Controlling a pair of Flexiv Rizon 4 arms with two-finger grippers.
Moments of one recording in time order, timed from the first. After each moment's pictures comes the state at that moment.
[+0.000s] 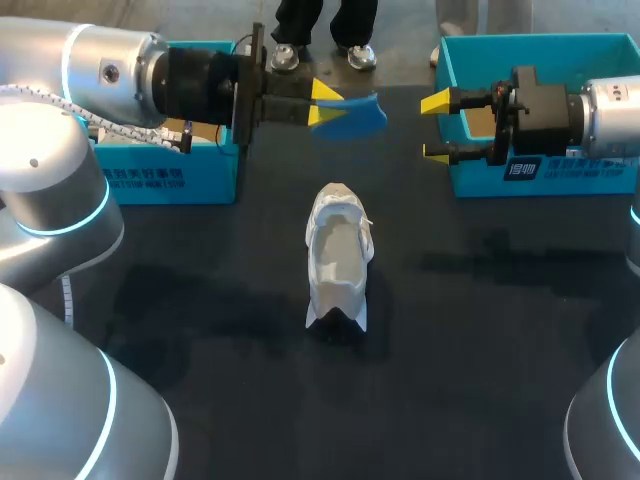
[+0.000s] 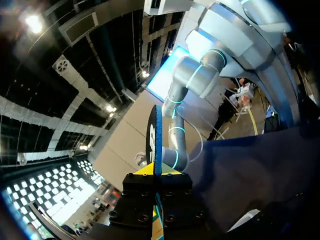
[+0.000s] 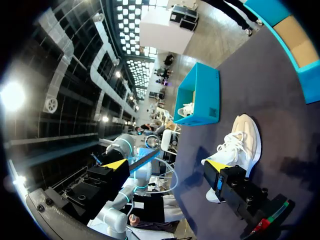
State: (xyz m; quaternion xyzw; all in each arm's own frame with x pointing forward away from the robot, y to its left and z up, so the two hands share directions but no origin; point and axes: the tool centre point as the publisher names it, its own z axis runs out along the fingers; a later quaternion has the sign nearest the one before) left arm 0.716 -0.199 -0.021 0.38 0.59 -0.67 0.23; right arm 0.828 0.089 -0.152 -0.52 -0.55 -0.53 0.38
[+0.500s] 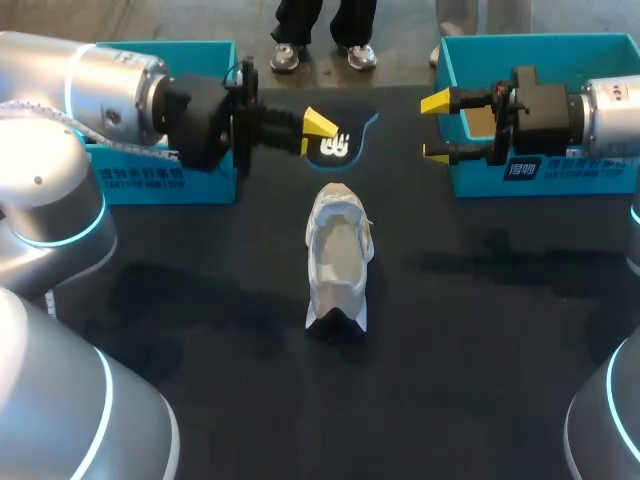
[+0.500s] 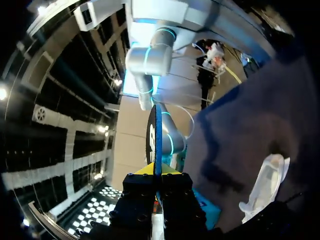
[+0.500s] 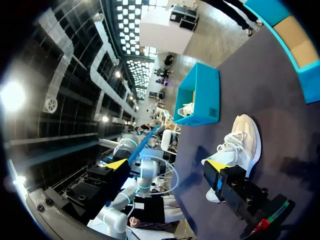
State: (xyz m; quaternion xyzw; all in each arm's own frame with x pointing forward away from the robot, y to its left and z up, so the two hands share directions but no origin) left arm 0.729 -0.191 -0.063 0.52 0.51 -0.57 0.38; right arm 0.828 0.089 -0.152 -0.52 -0.55 -0.53 0.38
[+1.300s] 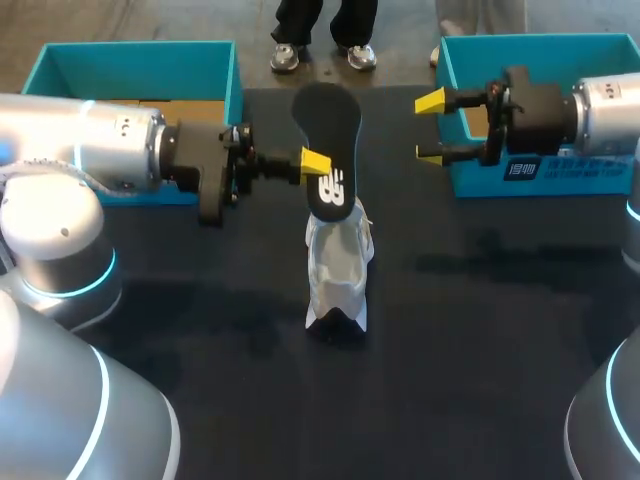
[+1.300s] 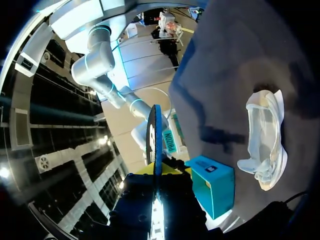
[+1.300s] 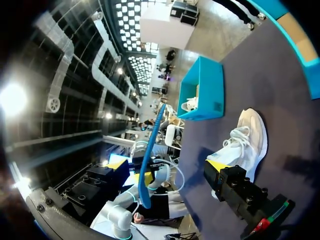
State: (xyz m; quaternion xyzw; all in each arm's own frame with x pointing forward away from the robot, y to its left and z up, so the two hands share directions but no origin) left arm 0.748 -0.185 -0.126 0.61 0.43 -0.42 0.52; right arm 0.823 0.100 -0.148 -0.51 -0.55 -0.52 0.41
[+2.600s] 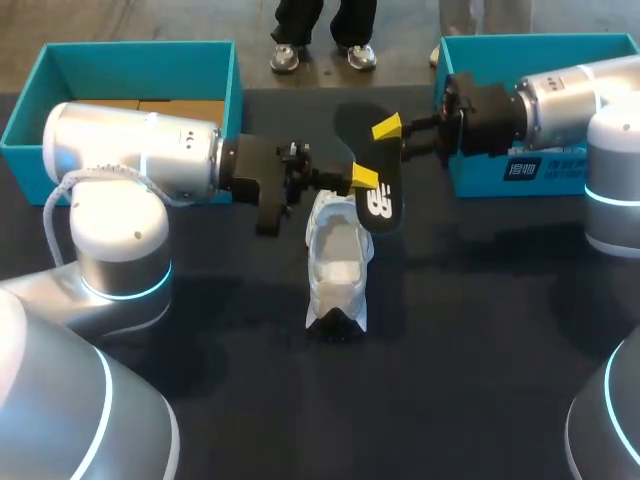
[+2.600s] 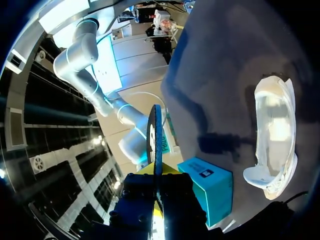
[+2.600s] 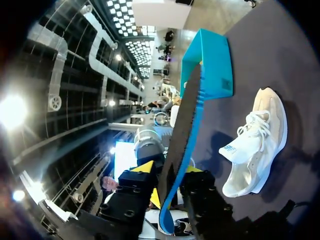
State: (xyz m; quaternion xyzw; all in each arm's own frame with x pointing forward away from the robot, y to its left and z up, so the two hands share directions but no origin) left arm 0.762 -0.245 -0.163 0.62 0.44 -0.40 0.51; right arm 0.816 0.152 -0.160 -0.48 -0.57 -0.47 0.48
